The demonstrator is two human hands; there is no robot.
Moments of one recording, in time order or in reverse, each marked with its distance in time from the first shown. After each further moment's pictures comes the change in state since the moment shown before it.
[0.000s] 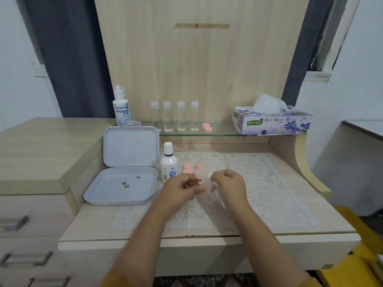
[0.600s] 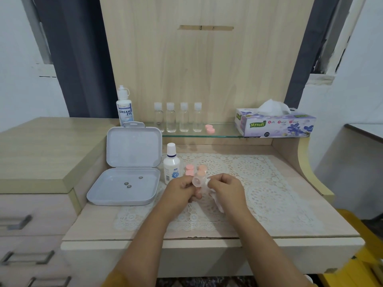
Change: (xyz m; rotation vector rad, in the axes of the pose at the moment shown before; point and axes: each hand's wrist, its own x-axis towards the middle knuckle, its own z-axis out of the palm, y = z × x) left_hand 0.001 -0.001 -0.001 0.054 0.014 -0.003; right_hand -0.004 0.006 0.006 -0.098 -0.051 -0.036
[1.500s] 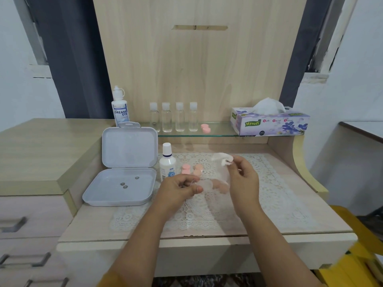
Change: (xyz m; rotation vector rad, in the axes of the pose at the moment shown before) left_hand -0.002 0.005 0.002 -0.089 0.067 -0.007; right_hand 0.003 -0.011 -0.024 0.176 0.229 -0.221
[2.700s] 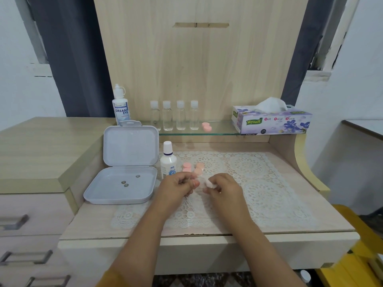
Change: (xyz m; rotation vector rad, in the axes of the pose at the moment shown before) left_hand 0.002 -0.005 -0.002 0.047 0.036 0.018; right_hand -0.012 0.045 0.004 -0.555 -0.299 -0.318
